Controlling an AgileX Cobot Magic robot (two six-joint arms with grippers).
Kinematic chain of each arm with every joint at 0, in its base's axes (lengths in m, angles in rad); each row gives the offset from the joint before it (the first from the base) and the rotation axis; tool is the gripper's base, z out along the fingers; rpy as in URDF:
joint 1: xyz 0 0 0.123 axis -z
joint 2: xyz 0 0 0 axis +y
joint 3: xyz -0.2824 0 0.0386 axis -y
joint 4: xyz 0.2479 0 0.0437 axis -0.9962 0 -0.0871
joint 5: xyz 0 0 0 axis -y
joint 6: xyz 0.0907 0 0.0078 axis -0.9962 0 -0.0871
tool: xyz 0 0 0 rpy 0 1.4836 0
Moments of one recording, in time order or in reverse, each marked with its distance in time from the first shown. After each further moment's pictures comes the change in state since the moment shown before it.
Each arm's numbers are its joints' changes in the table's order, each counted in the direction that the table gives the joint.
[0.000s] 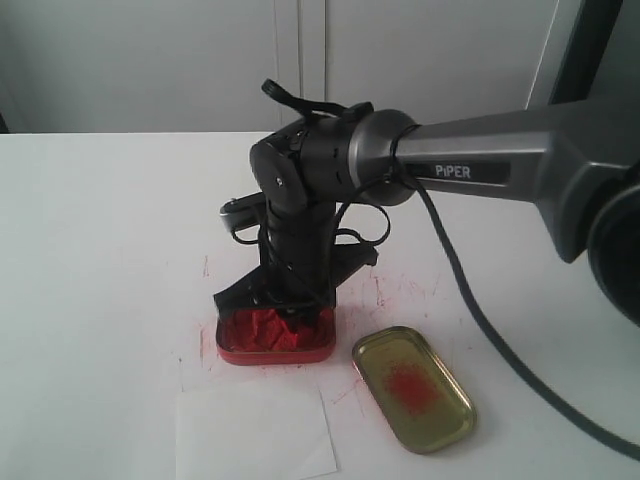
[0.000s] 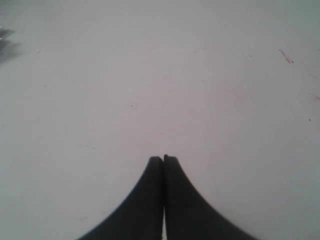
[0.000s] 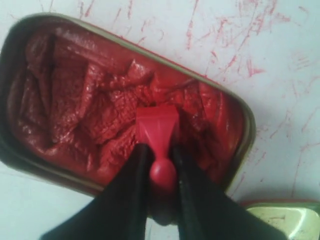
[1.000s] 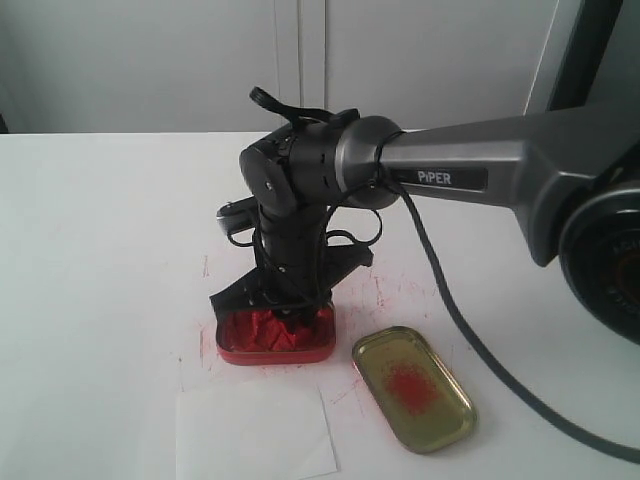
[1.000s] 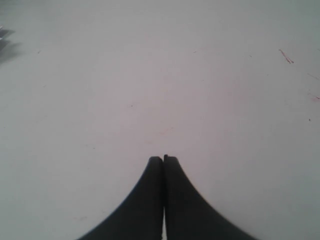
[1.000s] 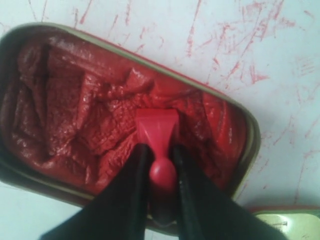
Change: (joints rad) left arm 0.000 0.000 0.000 0.000 0.000 0.000; right arm -0.012 0.057 0.039 0.014 -0.031 -0.029
